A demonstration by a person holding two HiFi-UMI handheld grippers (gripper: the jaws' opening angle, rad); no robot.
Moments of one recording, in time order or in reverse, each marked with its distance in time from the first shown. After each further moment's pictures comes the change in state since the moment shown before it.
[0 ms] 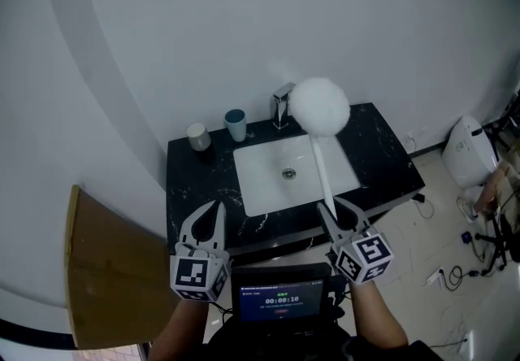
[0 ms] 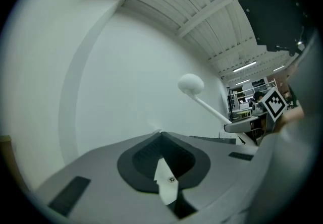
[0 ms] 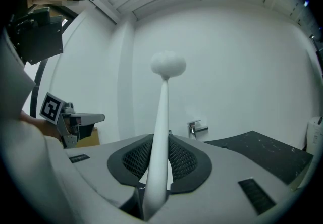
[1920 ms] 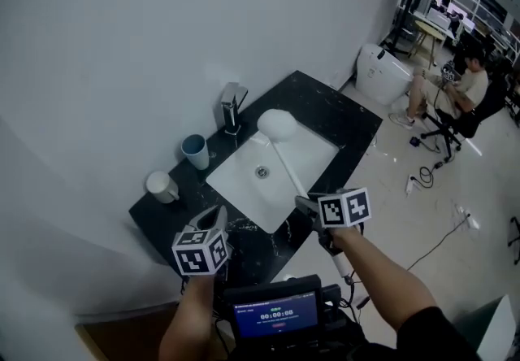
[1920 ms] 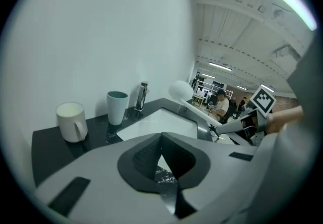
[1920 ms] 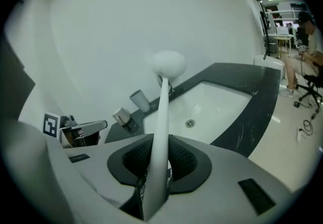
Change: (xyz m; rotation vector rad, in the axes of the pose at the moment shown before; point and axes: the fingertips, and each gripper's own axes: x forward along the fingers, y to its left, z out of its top) left arm 0.164 0.157 -0.141 -0.191 0.513 -0.568; right arm 0.177 0.039 -0.121 0.537 0.439 -0.432
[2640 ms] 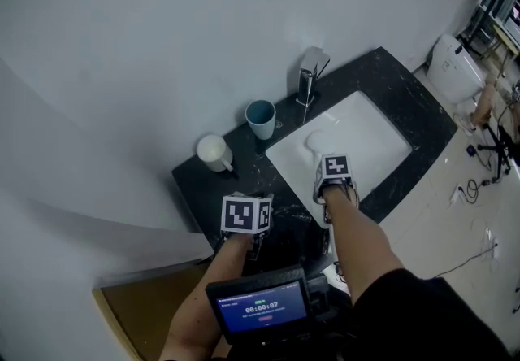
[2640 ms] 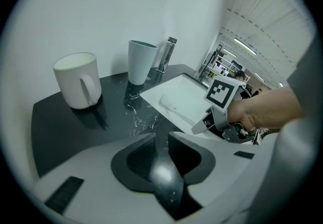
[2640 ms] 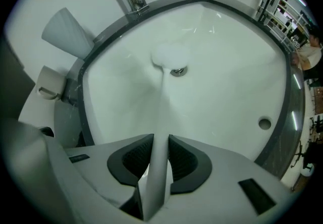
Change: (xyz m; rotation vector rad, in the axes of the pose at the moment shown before) left arm 0.070 0.098 -0.070 -0.151 0.412 0.088; right arm 0.207 -0.062 -0.088 0.175 0.702 -0.420
